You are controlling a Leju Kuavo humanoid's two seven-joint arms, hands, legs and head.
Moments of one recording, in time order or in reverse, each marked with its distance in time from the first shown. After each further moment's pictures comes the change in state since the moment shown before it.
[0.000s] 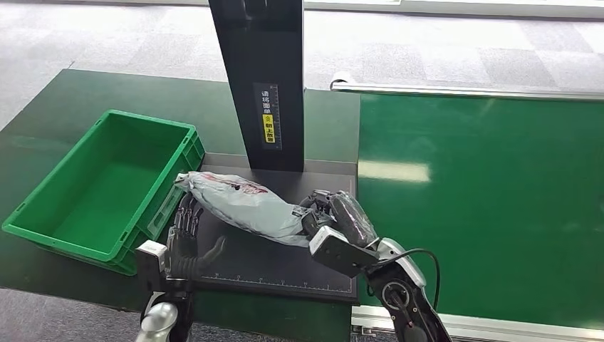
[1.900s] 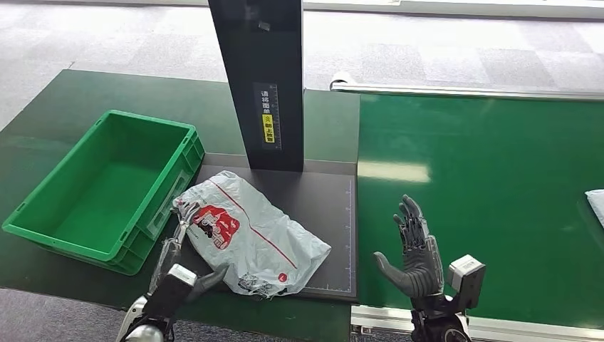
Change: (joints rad) left arm 0.168 0.019 0.045 -0.273 -0.555 0.025 0.122; right arm 0.282 0.050 -0.417 0.015 -0.595 0.125 -0.201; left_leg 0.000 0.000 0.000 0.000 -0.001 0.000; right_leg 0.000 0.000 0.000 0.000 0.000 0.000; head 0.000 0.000
